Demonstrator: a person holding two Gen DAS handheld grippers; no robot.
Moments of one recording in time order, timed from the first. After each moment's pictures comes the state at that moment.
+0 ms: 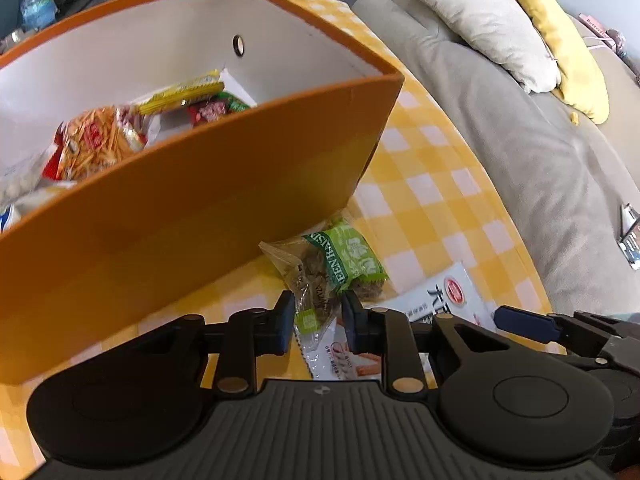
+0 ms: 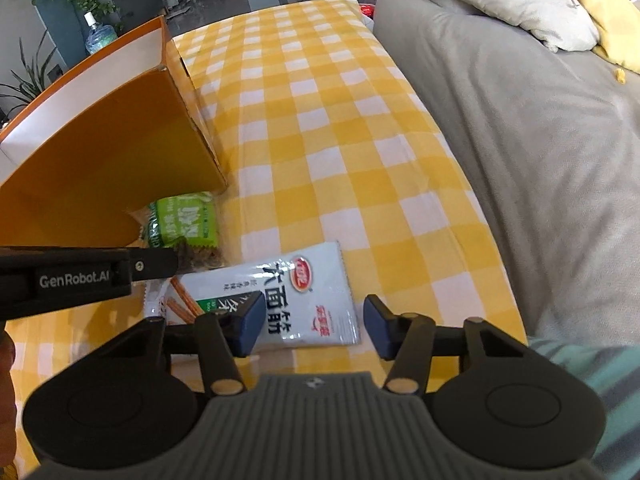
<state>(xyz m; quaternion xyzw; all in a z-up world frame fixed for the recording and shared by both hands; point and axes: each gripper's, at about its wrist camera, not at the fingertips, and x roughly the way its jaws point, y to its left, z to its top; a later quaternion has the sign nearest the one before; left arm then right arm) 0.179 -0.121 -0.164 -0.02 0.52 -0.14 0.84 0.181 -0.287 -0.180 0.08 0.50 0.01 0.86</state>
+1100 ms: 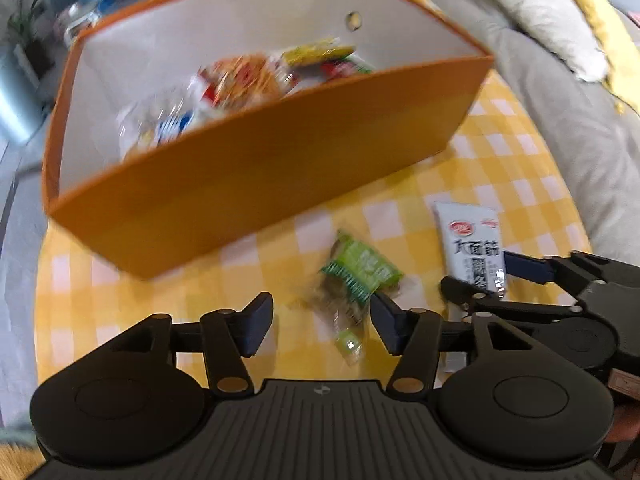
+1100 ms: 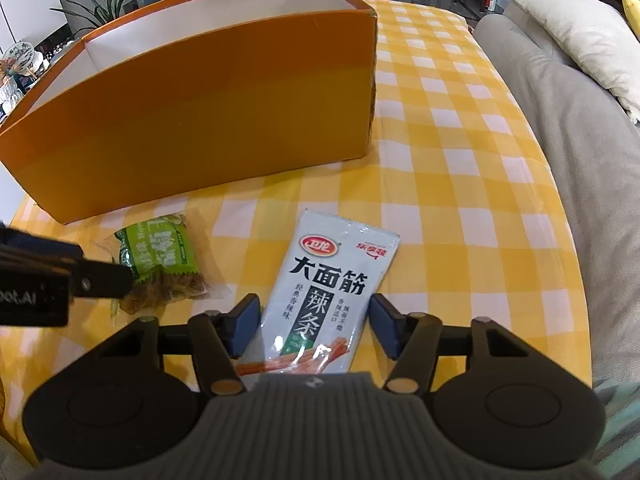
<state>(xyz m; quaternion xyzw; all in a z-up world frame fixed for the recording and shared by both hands) 0.126 -0.054 -0.133 0.01 0.55 -0.06 0.84 0.165 -0.209 -0.185 -0.02 0.50 0.12 0.86</state>
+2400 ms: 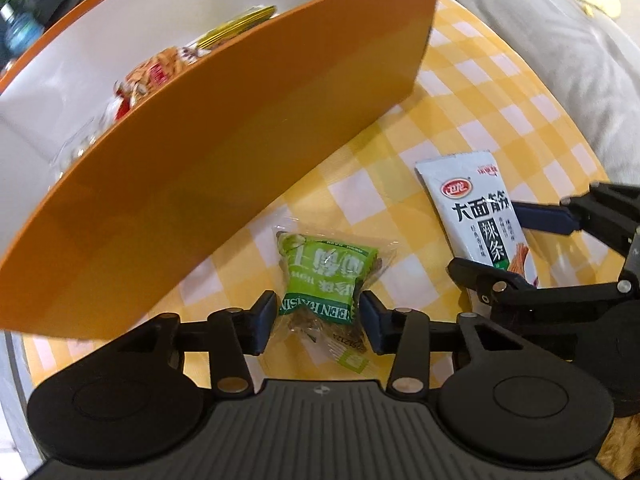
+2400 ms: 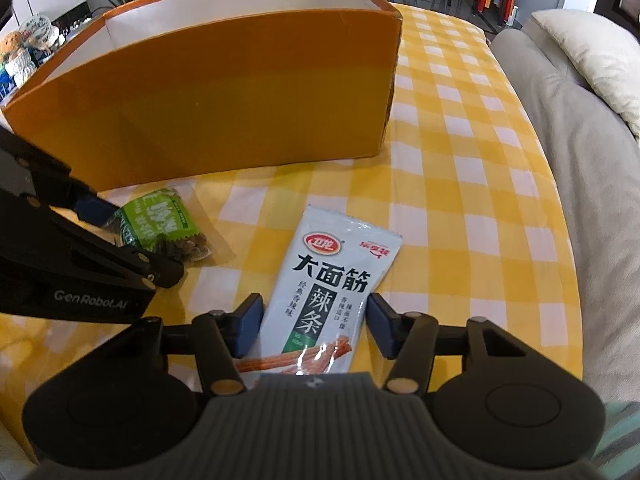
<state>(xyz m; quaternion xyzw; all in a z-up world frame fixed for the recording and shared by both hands) 0.149 -0.082 -0.173 0.11 0.58 -0.12 0.80 0.158 -0.206 -0.183 -0.05 0.50 0.14 0.86</state>
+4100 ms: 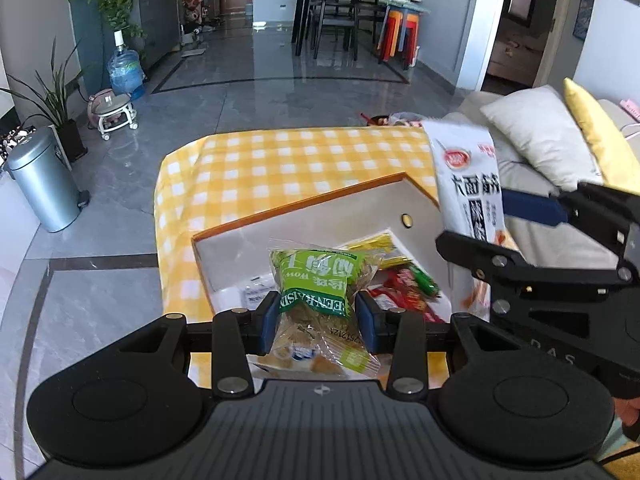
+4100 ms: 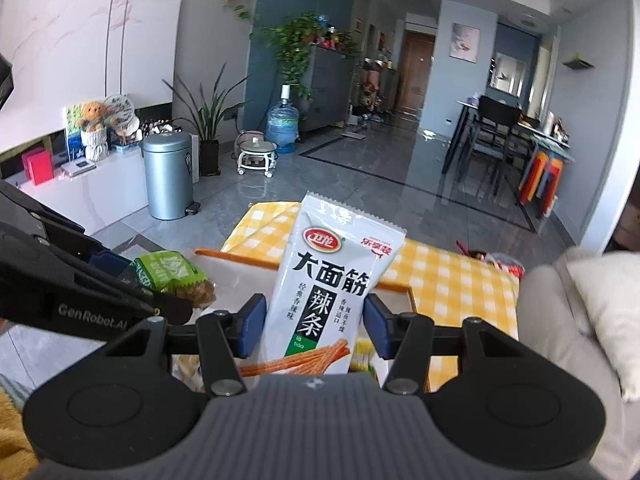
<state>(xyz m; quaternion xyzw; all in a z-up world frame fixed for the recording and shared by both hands) 0.179 0.027 -0.004 0.00 0.42 -0.04 0.91 0.217 -0.122 0.010 -0.12 0.26 0.24 0.93</state>
